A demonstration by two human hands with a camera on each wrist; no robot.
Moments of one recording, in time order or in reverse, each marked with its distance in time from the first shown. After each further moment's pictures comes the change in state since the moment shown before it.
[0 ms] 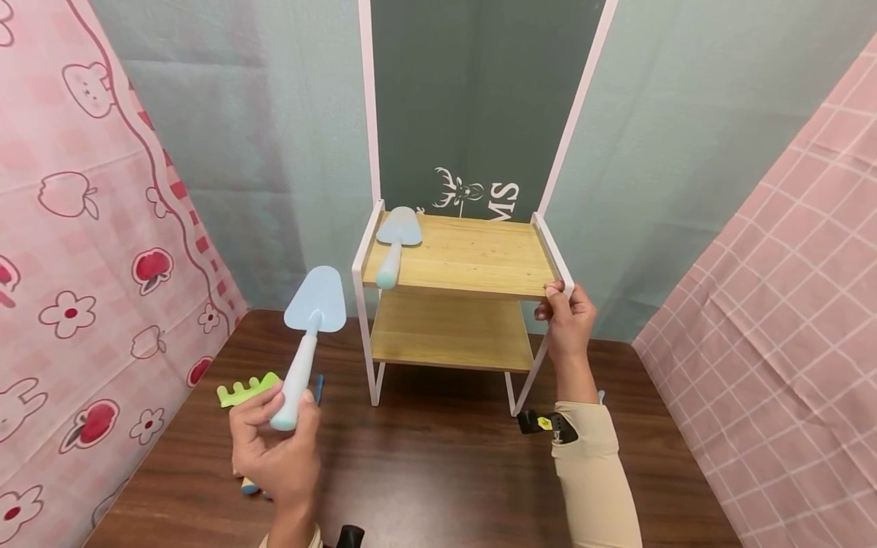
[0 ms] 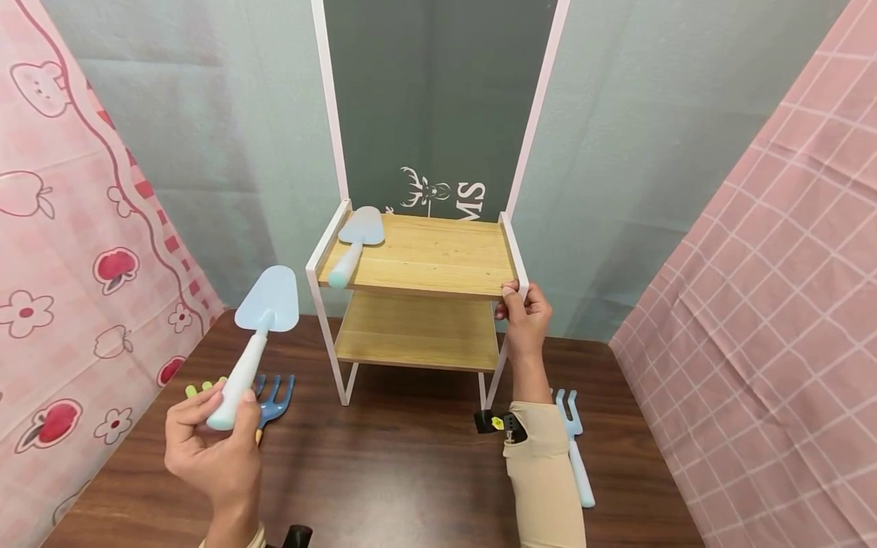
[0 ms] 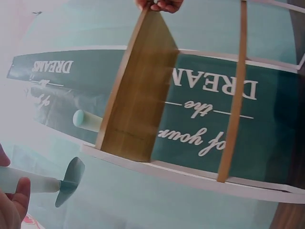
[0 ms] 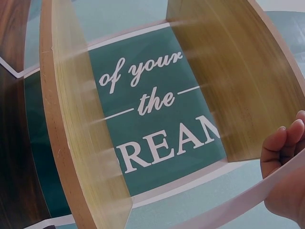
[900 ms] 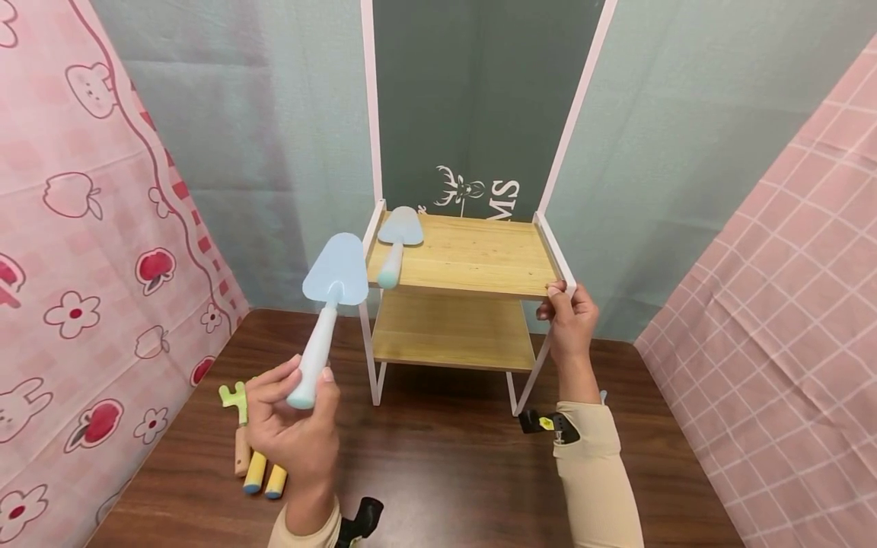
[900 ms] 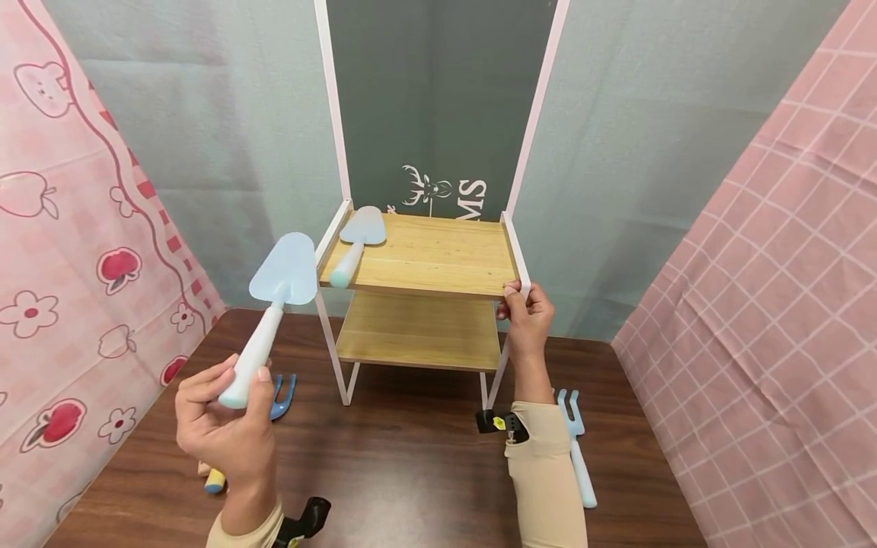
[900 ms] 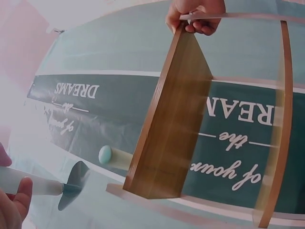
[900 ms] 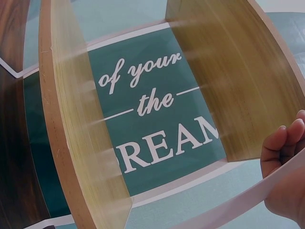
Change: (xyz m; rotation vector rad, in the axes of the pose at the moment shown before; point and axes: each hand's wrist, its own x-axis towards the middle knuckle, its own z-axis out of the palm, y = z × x) left_hand 0.006 0.013 0.038 -0.173 -0.012 0.030; right_hand -0.002 -0.003 0.001 -0.010 0.001 0.002
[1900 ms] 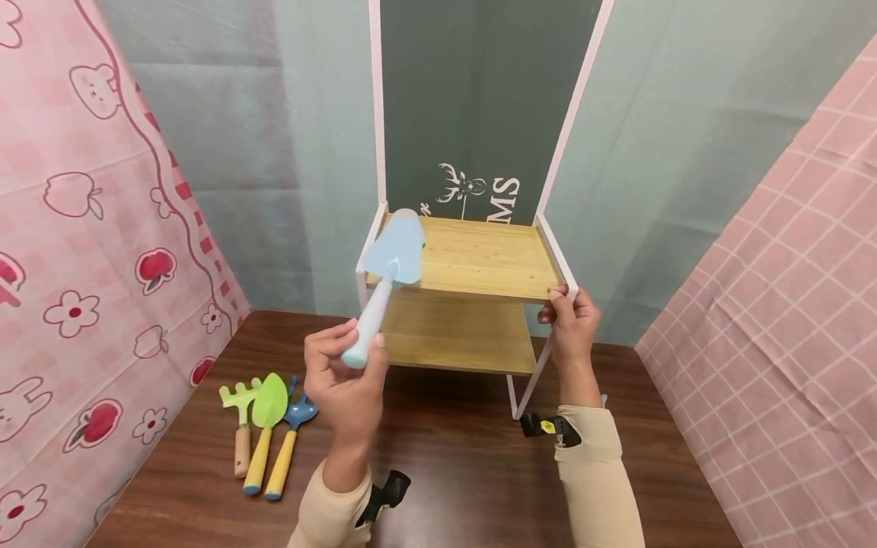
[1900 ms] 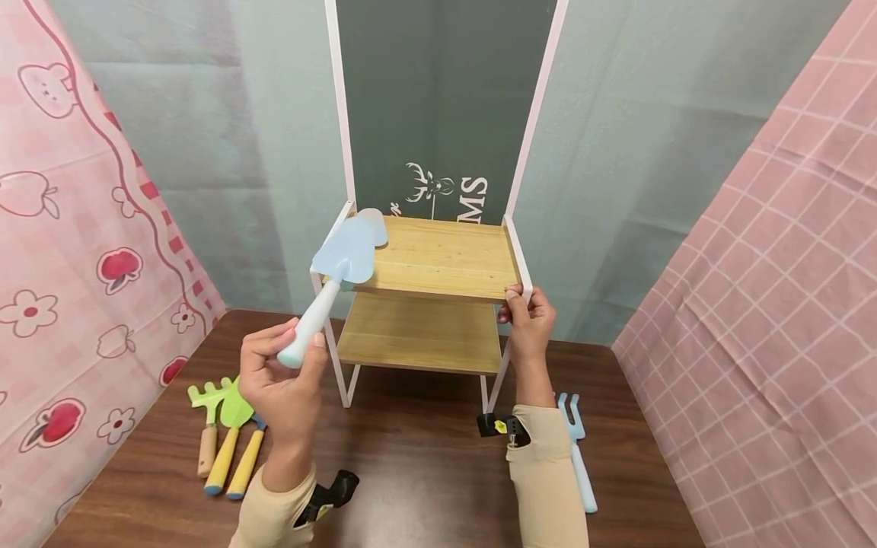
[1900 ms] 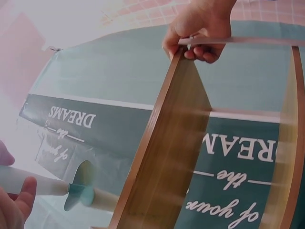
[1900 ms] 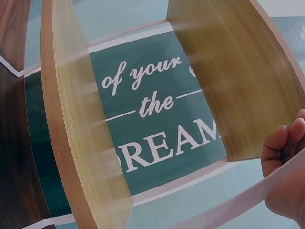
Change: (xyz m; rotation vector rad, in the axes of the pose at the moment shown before) left_hand -0.012 -0.015 0.046 -0.002 -0.252 -0.068; right_hand 0.009 0.009 -0.005 0.064 -0.003 0.001
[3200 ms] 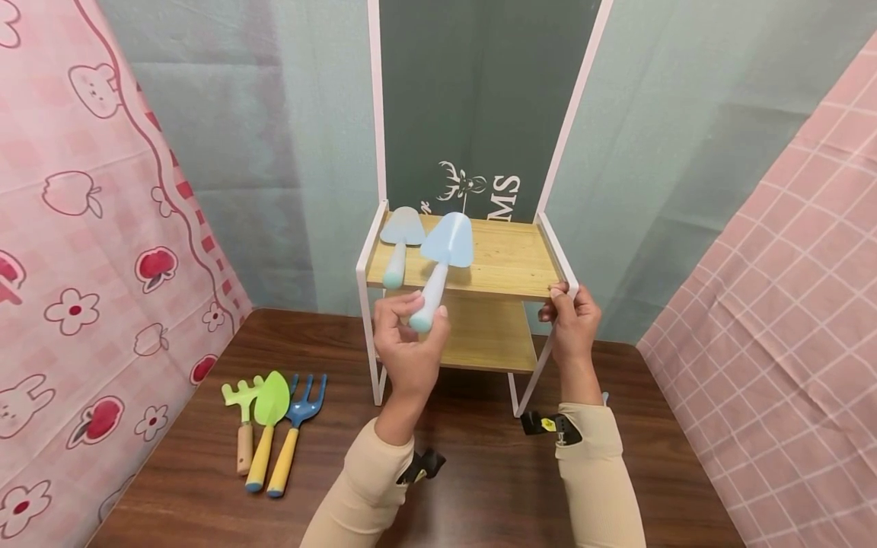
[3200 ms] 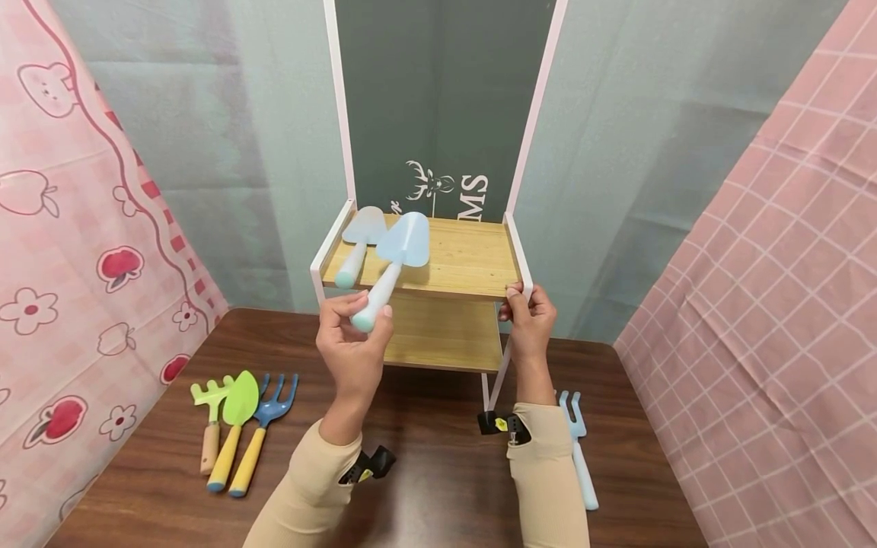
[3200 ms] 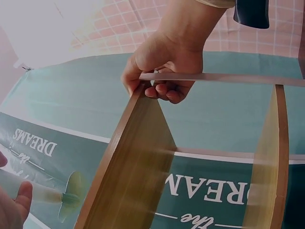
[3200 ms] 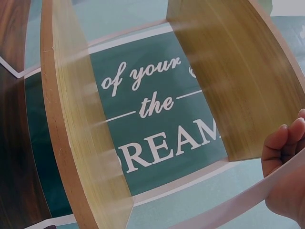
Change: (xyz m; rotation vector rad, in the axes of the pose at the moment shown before) left_hand -0.013 -0.039 0.065 -0.057 -0.074 -0.009; right_hand 0.006 0.002 -0.003 0.033 -0.018 0.005
